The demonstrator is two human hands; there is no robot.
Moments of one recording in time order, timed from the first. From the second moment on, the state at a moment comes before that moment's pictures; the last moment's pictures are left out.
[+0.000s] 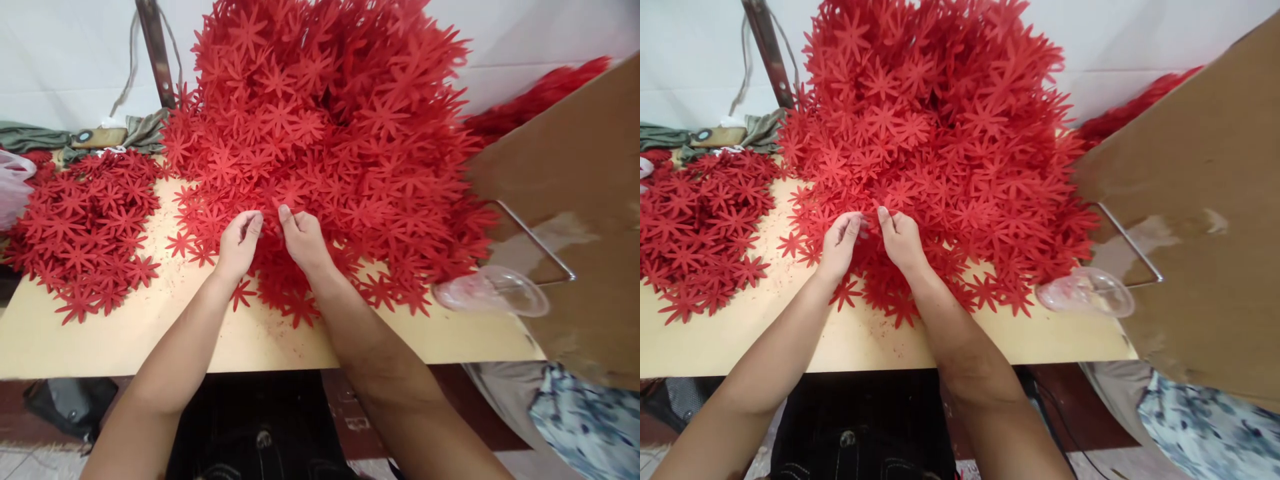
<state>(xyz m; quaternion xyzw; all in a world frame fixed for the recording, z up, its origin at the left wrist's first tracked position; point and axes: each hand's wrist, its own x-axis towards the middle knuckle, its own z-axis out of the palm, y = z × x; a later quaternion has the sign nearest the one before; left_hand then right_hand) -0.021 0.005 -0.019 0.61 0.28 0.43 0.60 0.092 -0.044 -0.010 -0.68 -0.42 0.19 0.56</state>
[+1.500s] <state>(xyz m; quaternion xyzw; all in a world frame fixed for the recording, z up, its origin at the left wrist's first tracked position) -0.011 -0.006 -0.003 0.60 0.35 0.34 0.63 0.094 -0.053 -0.018 -0.59 -0.36 0.25 0.68</state>
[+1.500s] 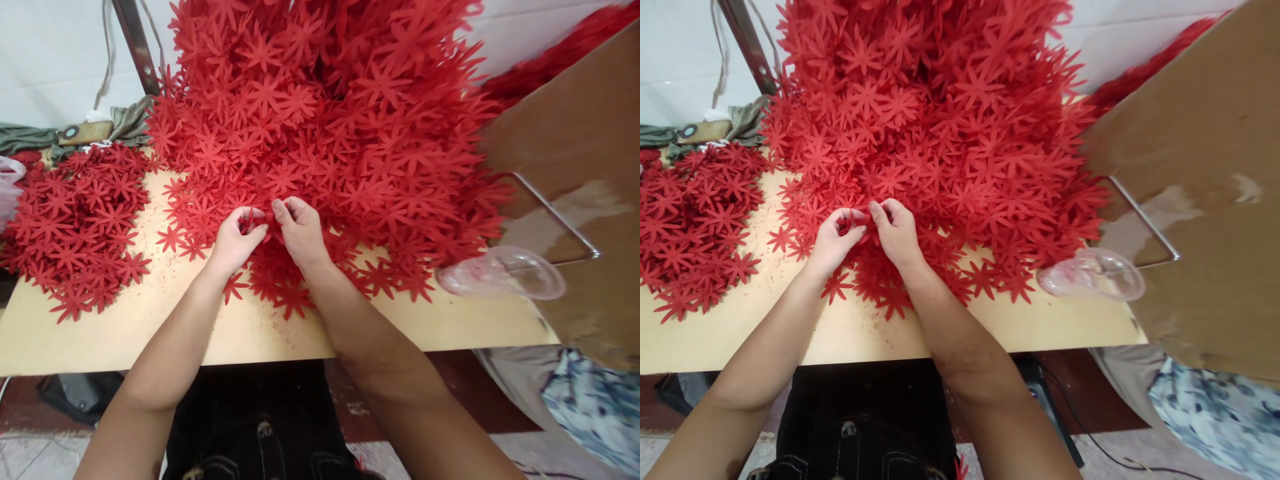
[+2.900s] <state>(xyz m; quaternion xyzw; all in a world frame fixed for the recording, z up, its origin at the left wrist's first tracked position) -0.024 0.015 0.001 0.40 0.35 0.48 0.70 0.102 -0.052 -0.018 -0.52 -0.32 0.37 0.70</state>
